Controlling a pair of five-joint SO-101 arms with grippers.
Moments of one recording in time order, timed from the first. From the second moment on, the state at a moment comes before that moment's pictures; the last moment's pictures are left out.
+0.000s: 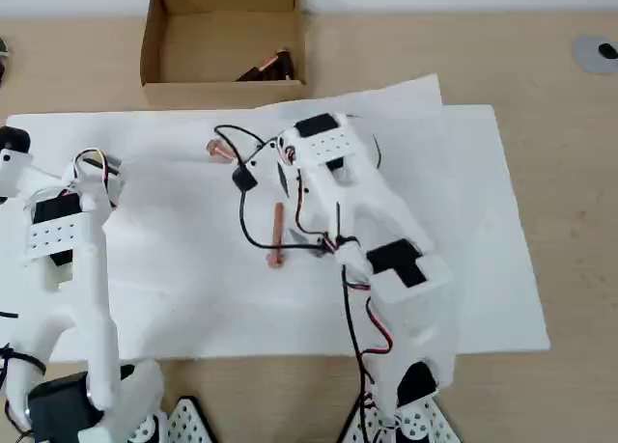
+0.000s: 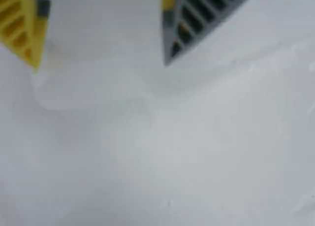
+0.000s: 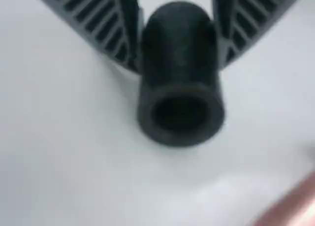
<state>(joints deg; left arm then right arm) -19.6 -21.2 44.6 37.8 38.4 -25.7 27.1 -8.2 96.7 17.2</state>
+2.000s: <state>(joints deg) 0.8 32.4 -32.4 85.2 35.4 -23.5 -19.8 15.4 92.2 15.3</state>
